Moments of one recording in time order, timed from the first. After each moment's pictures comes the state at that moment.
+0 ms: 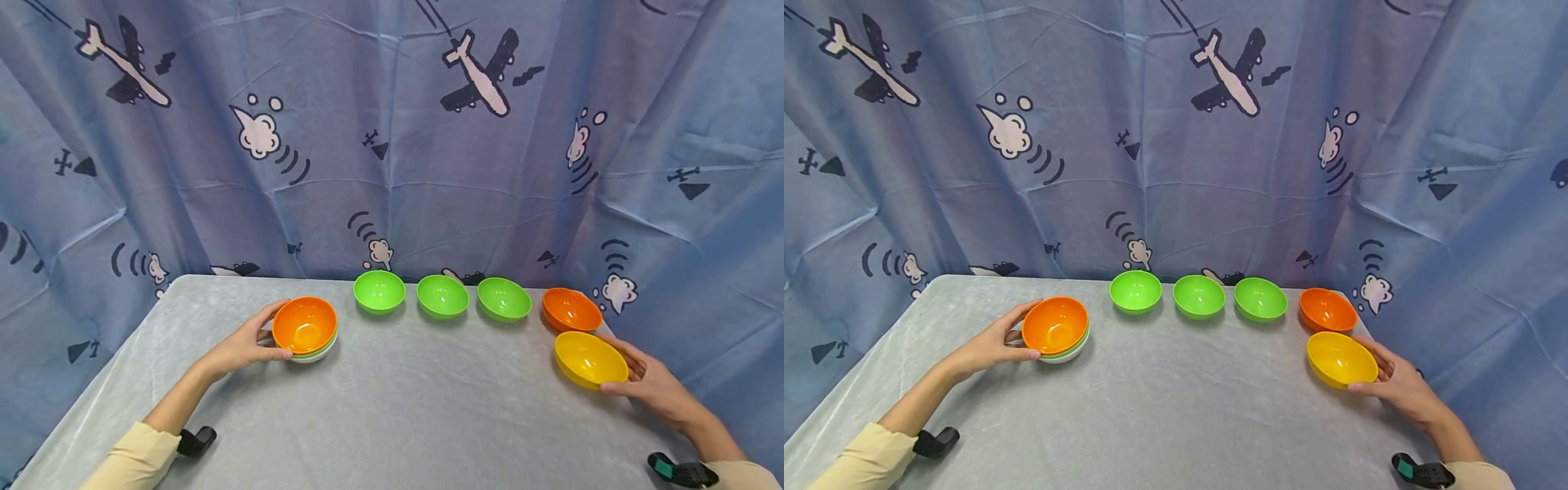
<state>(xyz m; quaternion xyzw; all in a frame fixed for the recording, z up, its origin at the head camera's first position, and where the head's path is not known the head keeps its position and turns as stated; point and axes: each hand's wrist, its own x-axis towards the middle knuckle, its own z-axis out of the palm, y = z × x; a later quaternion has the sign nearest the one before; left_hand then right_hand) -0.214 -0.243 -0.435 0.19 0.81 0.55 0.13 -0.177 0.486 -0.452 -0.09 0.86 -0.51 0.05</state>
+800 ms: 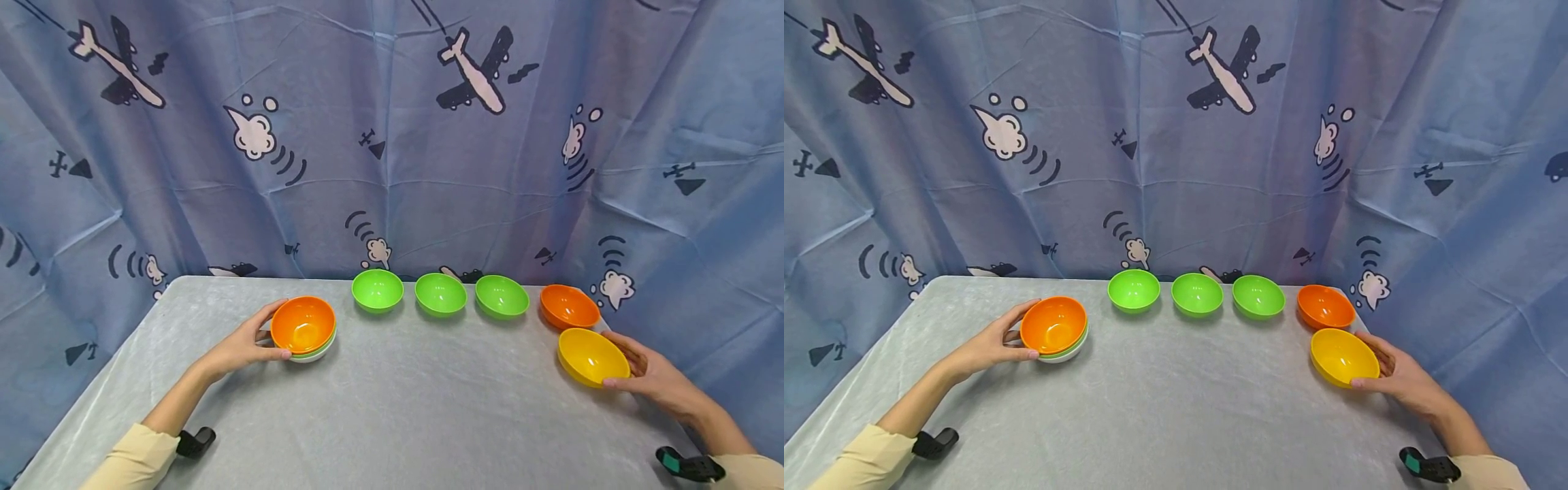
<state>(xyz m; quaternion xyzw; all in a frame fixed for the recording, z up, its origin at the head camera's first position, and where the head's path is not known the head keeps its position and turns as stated) -0.211 -0.240 -0.431 0.18 0.81 0.55 0.13 -0.178 0.490 -0.436 -0.07 0.88 -0.46 0.08</state>
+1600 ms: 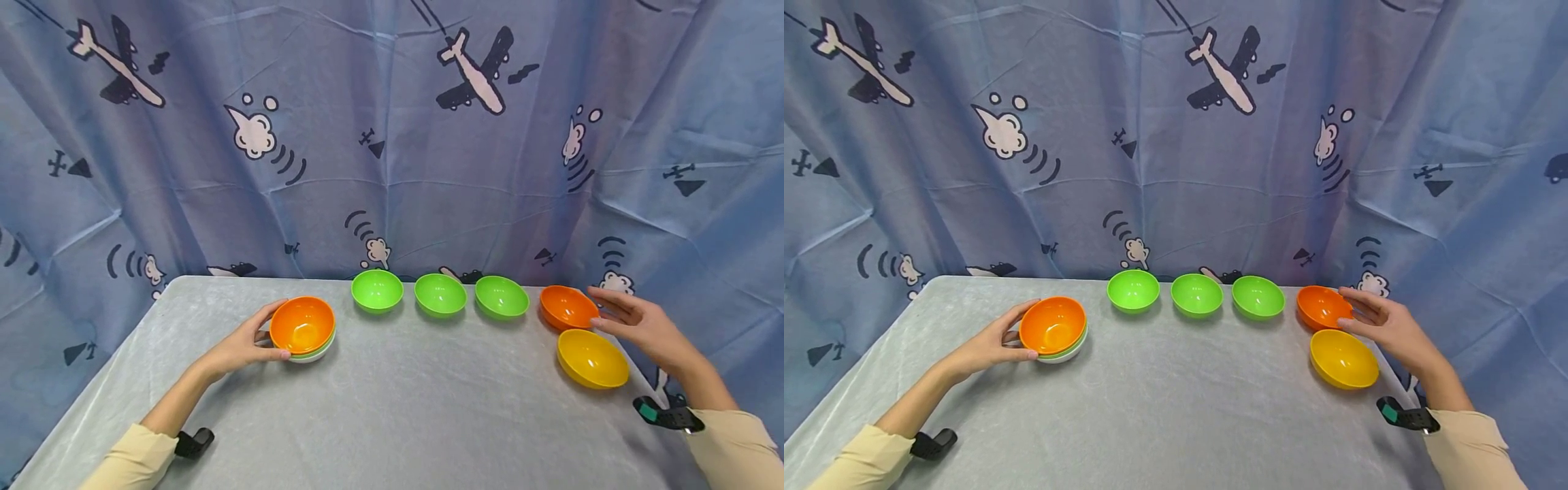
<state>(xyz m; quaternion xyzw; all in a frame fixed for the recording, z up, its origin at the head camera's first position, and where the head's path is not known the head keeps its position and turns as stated) -0.211 -0.240 -0.432 0.18 0.81 0.54 0.12 -0.211 0.458 -0.373 -0.11 0.90 -0.42 0.00</state>
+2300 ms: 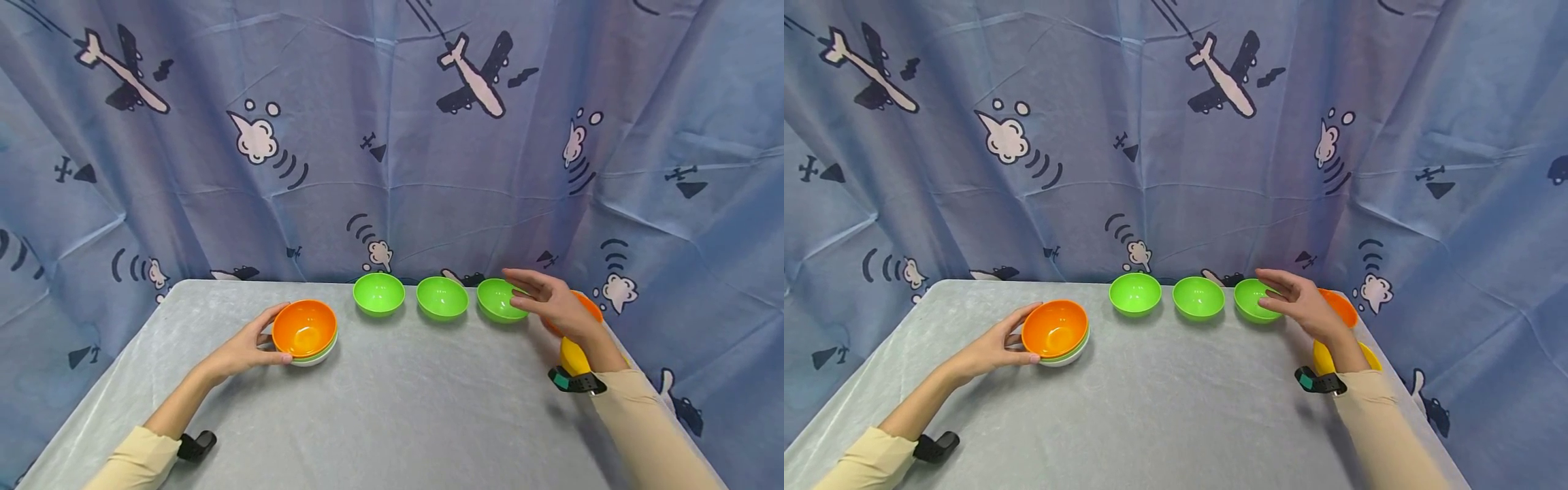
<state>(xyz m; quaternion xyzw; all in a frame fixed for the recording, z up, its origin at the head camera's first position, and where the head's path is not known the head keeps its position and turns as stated) -0.211 -0.240 -0.430 0.18 0.81 0.55 0.13 -0.269 0.348 -0.382 -0.23 0.79 -0.56 0.04</state>
